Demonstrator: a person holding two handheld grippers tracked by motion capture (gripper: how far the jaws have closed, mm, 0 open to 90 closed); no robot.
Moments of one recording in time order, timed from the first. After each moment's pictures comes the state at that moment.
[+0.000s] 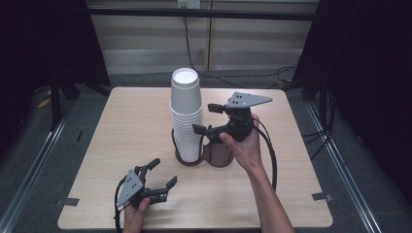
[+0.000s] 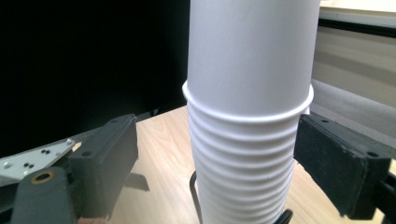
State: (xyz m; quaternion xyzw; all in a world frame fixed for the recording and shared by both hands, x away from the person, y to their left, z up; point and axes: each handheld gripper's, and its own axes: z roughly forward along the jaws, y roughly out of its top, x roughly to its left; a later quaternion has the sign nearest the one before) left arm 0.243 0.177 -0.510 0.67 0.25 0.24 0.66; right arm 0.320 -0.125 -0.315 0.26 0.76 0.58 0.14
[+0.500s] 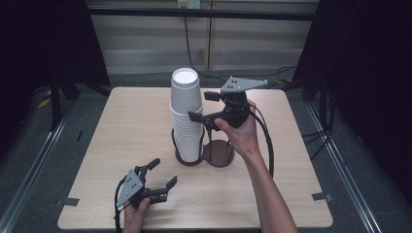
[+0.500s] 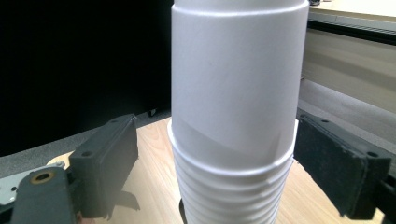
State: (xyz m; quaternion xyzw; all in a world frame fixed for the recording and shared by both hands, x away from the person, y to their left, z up) left arm 0.243 0.177 -0.510 0.67 0.25 0.24 0.66; right arm 0.341 -0.117 -0.291 0.26 0.76 0.58 0.14
